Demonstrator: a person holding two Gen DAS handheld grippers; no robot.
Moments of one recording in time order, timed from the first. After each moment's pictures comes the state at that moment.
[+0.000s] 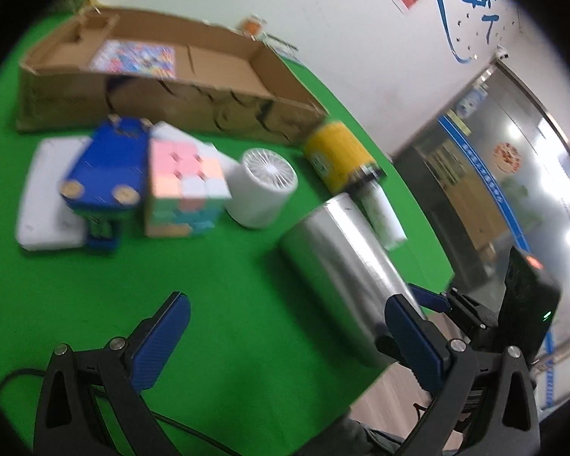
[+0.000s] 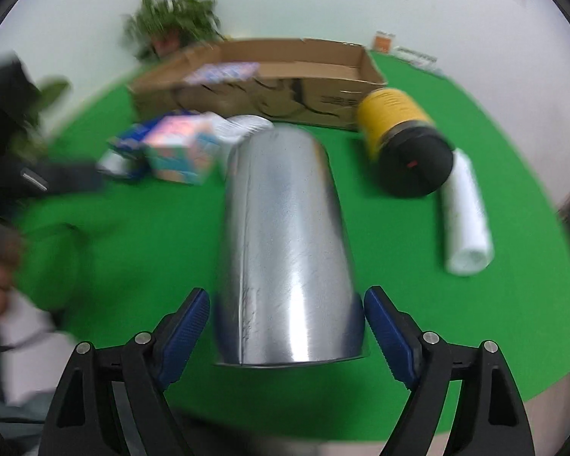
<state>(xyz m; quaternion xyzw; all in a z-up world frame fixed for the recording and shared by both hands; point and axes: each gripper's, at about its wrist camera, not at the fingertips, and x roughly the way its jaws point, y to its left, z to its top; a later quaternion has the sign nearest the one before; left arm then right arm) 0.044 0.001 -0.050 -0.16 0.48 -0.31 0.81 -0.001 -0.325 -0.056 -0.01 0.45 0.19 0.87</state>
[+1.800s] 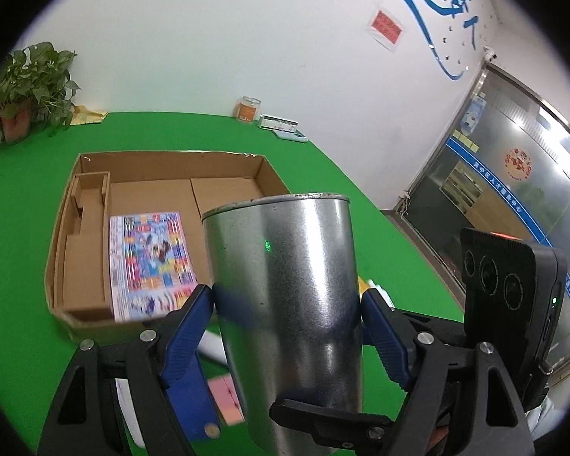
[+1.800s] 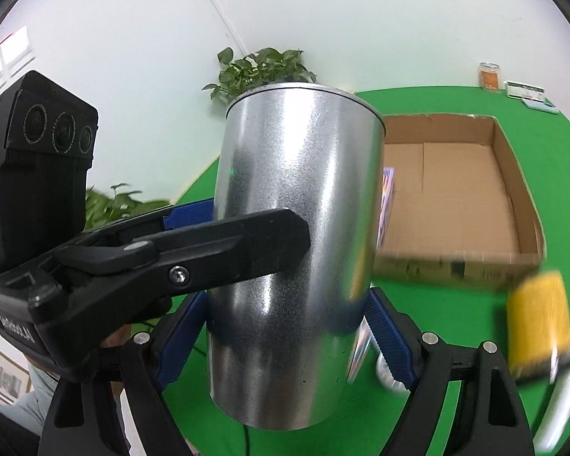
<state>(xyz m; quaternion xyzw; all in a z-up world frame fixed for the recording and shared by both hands) 0.181 0.015 0.102 -0.10 0.39 -0.26 0.88 0.175 -0.196 0.067 0.05 0.43 0.36 0.83</state>
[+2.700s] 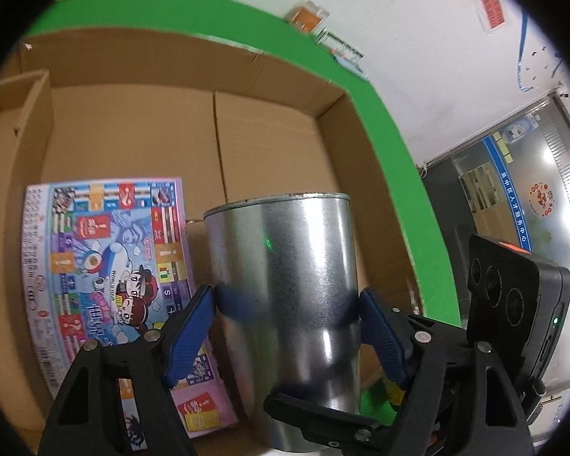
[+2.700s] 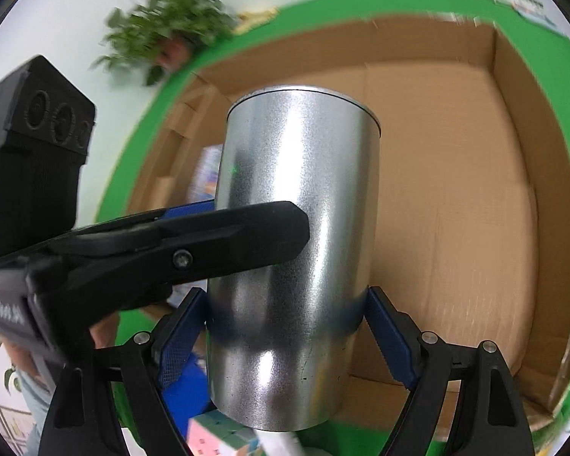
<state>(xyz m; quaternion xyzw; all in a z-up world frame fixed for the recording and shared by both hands) 0.372 0.004 -0.046 -0.18 0.56 -0.25 0.77 0.407 -0.199 -0.067 0.06 0.60 0.28 0.74</state>
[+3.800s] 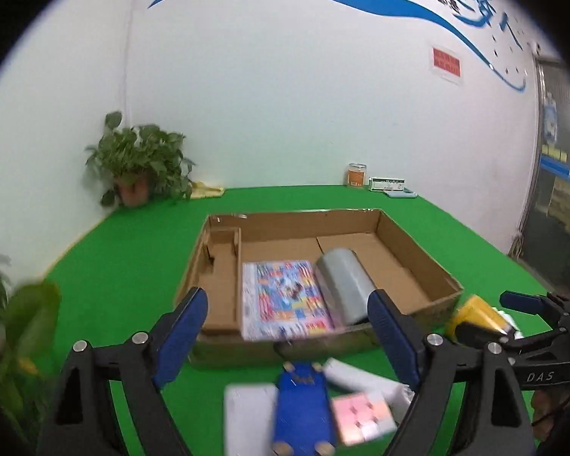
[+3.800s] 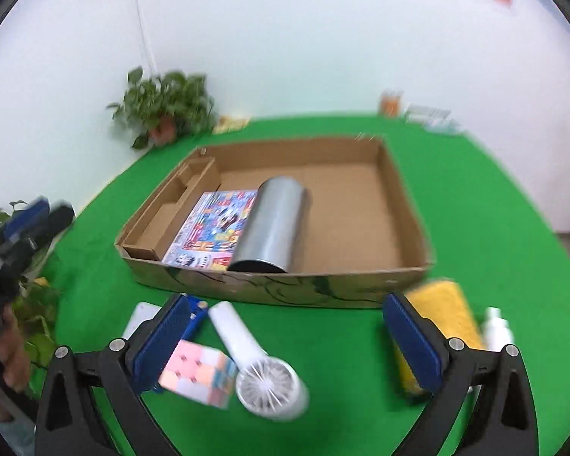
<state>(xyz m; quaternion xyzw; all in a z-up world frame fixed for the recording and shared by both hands) 0.076 0.038 0.061 -0.01 0.23 -0.03 0.97 0.141 -0.269 0.030 0.00 0.33 0.14 0.93</state>
